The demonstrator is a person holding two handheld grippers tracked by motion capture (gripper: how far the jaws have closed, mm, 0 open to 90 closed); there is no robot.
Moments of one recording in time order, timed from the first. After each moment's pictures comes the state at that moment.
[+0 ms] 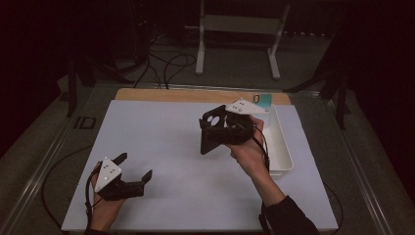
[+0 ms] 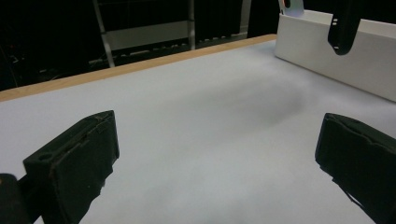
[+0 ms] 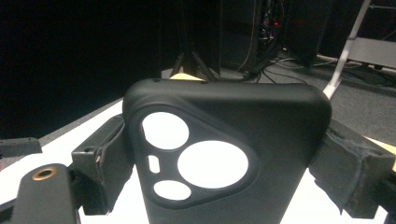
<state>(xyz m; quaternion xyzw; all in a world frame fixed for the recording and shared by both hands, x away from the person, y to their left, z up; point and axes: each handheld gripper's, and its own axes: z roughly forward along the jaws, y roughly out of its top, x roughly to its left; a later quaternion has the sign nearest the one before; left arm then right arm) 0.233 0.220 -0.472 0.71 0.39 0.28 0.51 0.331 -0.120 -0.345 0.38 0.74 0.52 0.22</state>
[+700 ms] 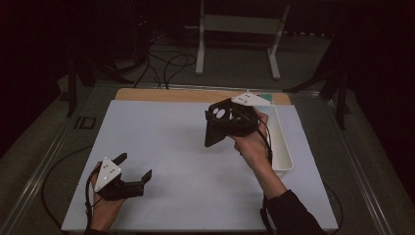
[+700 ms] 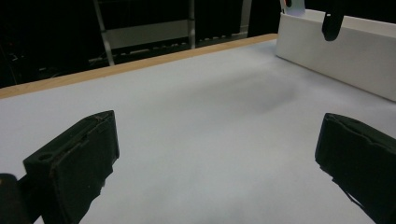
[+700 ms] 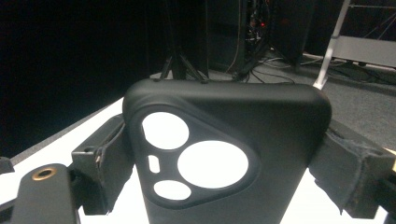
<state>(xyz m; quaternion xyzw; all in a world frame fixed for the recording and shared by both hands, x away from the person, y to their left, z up) 0.234 0.221 -0.473 0.71 0.40 0.28 0.51 0.349 -0.131 -0.341 0.40 0.72 0.51 0.23</state>
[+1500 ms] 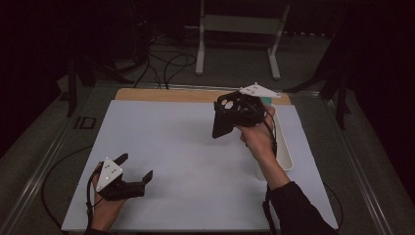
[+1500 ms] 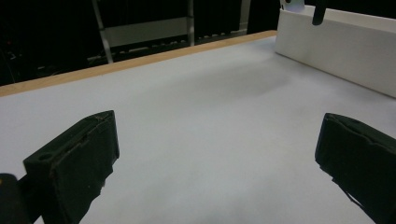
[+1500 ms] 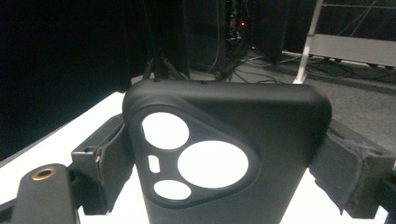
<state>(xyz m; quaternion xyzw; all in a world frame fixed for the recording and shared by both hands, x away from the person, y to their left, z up) 0.234 0.219 -0.475 0.72 0.40 0.28 0.50 0.374 -0.149 -0.338 0.43 0.71 0.50 0.25</state>
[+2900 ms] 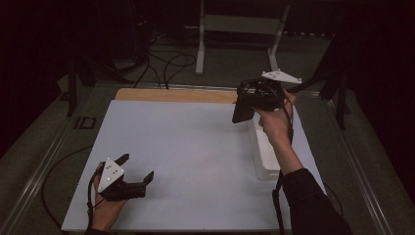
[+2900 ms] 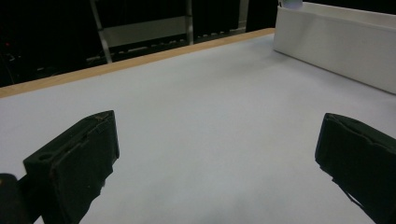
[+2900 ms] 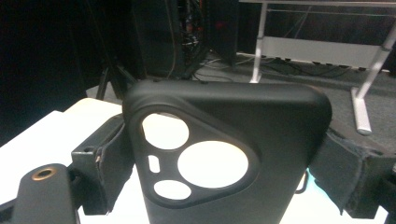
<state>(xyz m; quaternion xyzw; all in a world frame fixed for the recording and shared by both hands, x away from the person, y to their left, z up) 0.234 0.217 -0.475 0.72 0.39 0.28 0.50 0.411 -0.199 -0.326 0.48 0.68 0.47 0.30</state>
